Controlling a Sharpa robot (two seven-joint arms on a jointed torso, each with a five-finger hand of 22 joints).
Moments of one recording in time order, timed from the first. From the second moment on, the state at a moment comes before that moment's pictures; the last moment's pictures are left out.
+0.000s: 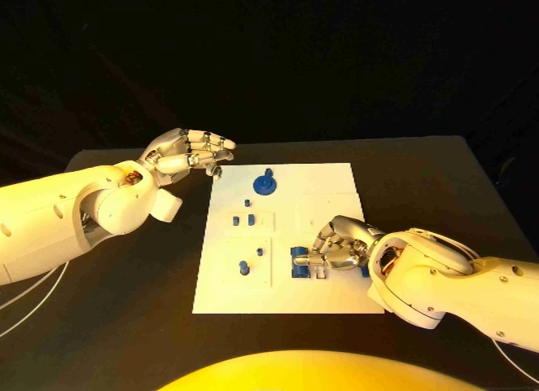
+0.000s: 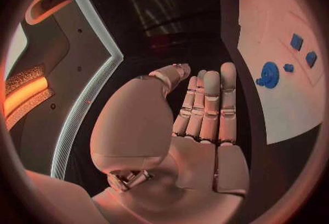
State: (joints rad) left arm 1.20 -0.94 -0.03 1.47 -0.22 0.01 0.38; left_hand 1.39 -0.18 0.50 0.05 0.33 0.83 0.21 0.35 0.23 0.91 0.14 0.55 0.25 0.99 0.06 1.23 0.49 0.17 0.90 0.15 0.96 0.71; right arm 1.09 -0.94 -0.15 1.93 -1.24 -0.40 -0.55; right_hand 1.13 -0.09 -0.09 0.29 0.16 1.02 0.06 0.48 0.46 1.46 -0.01 1.54 1.31 1.47 -0.07 1.57 1.31 0.01 1.47 0.04 1.57 1.31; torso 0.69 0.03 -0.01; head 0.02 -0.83
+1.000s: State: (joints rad) left arm 1.17 -0.94 -0.03 1.47 -0.22 0.01 0.38; left_hand 1.39 -0.18 0.50 0.05 0.33 0.83 0.21 0.35 0.23 0.91 0.14 0.55 0.25 0.99 0.06 1.23 0.49 0.17 0.90 0.15 0.96 0.71; right arm 1.05 -1.19 -0.15 1.94 -1.36 -0.45 -0.49; right_hand 1.23 -0.08 -0.09 0.29 0.19 0.99 0.07 0.46 0.46 1.46 -0.01 1.55 1.31 1.47 -0.07 1.57 1.31 0.01 1.47 0.04 1.57 1.31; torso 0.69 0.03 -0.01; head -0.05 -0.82
